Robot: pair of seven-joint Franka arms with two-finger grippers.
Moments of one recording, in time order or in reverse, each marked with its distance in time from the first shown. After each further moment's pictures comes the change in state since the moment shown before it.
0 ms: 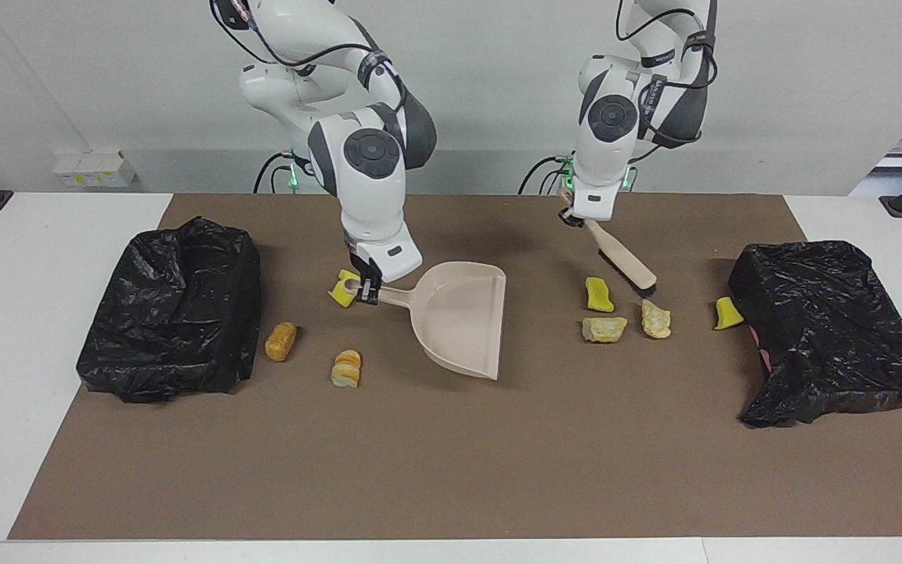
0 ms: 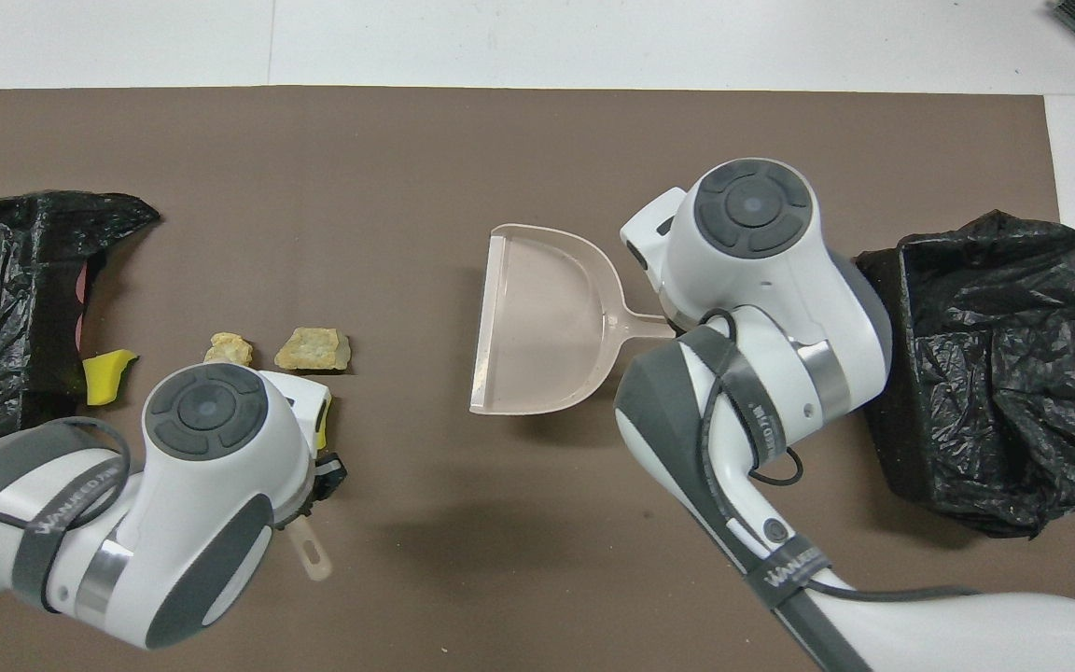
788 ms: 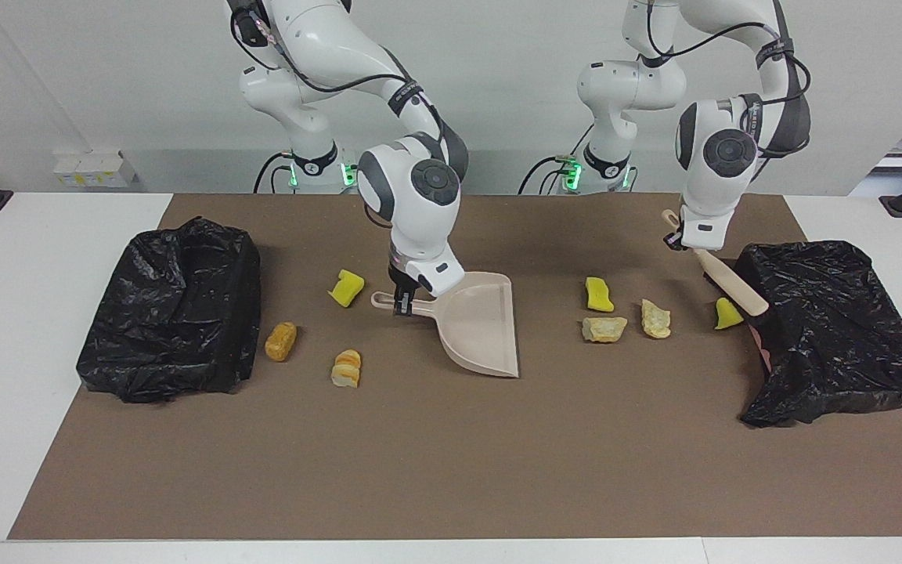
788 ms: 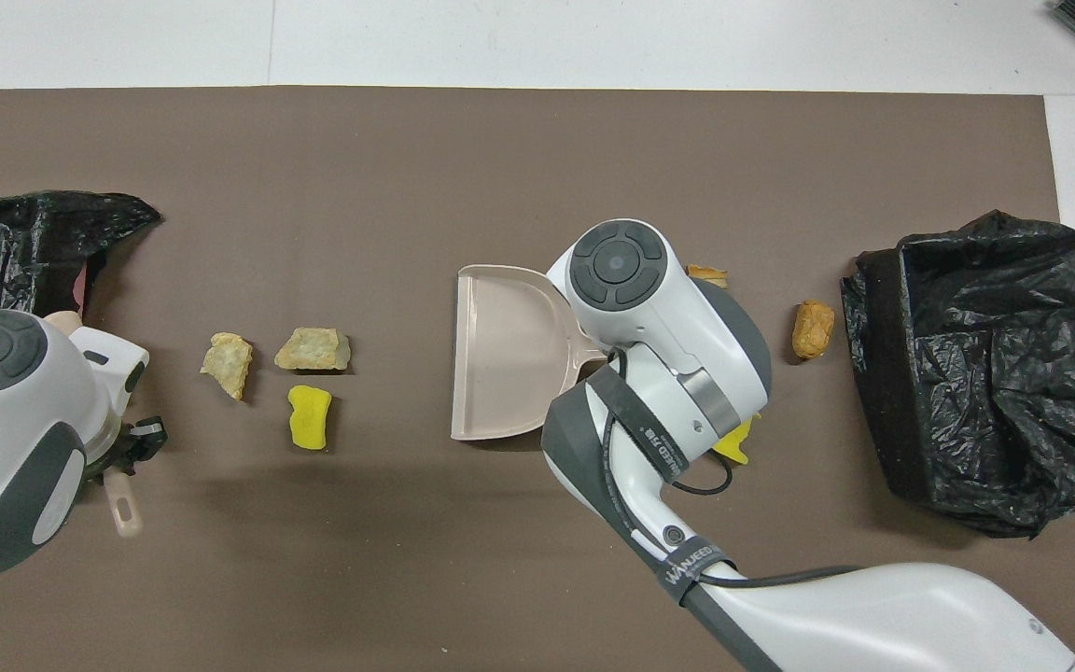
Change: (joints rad) left arm 0.374 0.051 -0.001 -0.037 0.240 0.119 0.449; right arm 0.086 0.096 0.001 -0.012 -0.066 0.077 0.079
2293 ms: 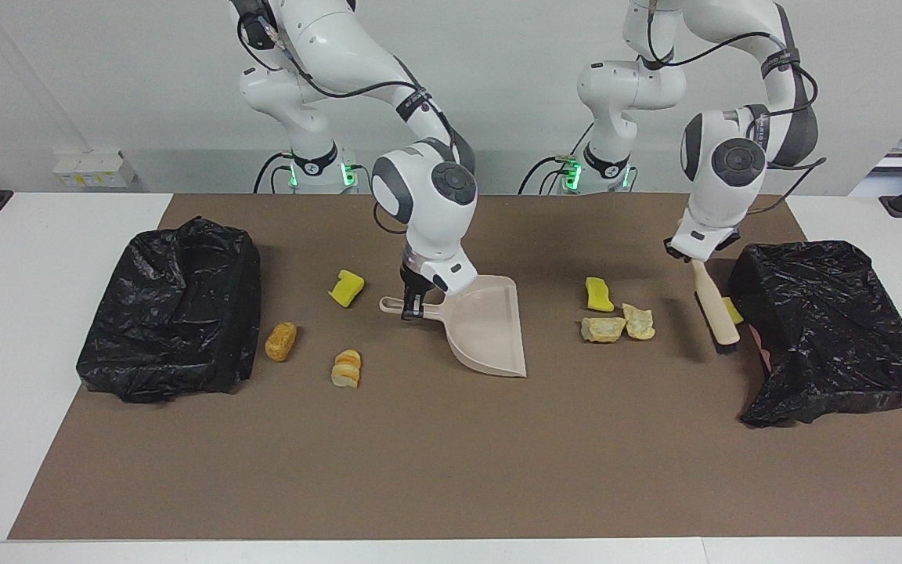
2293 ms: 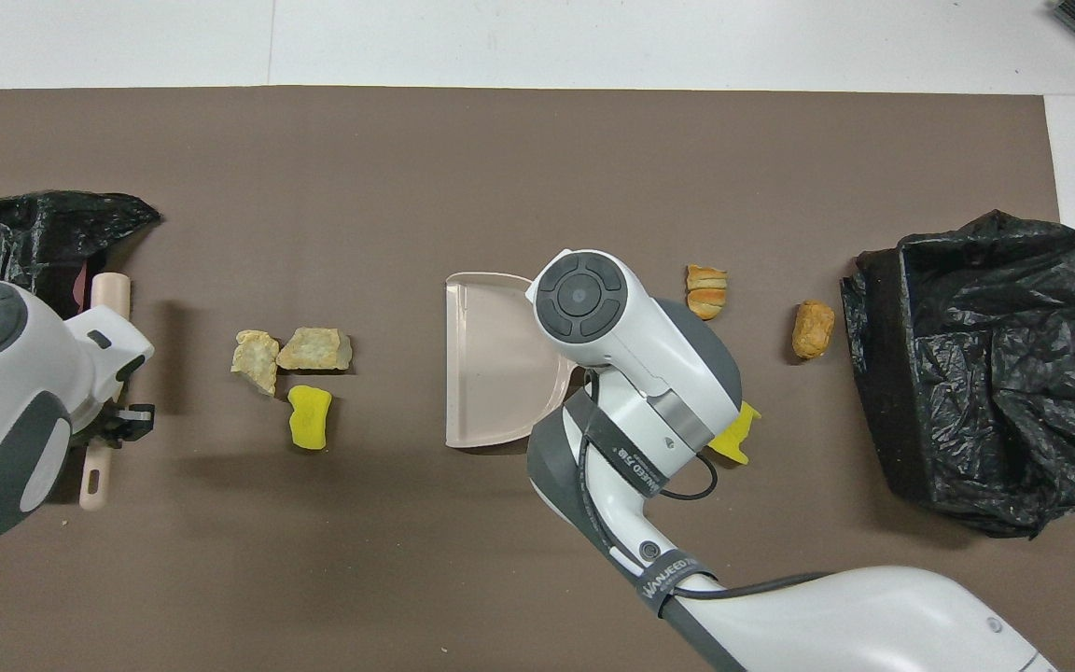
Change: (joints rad) left arm 0.045 0.052 -0.005 0.067 0.032 0.050 0.318; right arm 0.024 0.006 0.001 -0.027 -0.067 0.039 -0.011
